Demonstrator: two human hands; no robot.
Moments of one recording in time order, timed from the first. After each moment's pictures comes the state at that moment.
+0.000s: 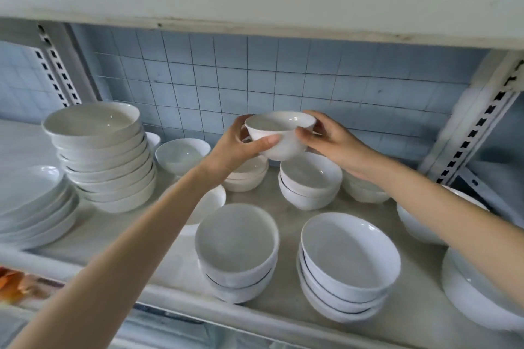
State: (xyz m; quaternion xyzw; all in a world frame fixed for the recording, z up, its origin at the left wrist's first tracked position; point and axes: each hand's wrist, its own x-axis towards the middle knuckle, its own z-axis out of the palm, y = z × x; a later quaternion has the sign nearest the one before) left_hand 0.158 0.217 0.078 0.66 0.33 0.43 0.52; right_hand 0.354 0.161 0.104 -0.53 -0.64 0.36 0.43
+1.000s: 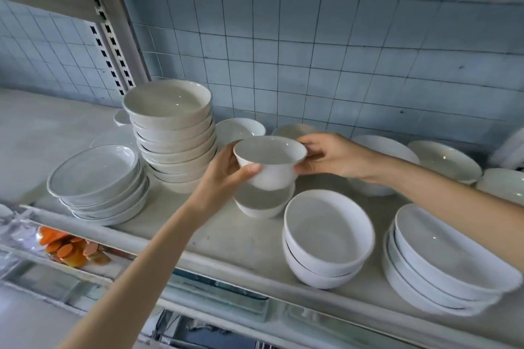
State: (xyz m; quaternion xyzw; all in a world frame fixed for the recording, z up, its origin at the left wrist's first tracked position) left_hand 0.022 0.200 0.017 0.66 0.35 0.44 0.49; right_hand 0.249 0.183 0.071 -0.50 -0.68 0.46 0.26
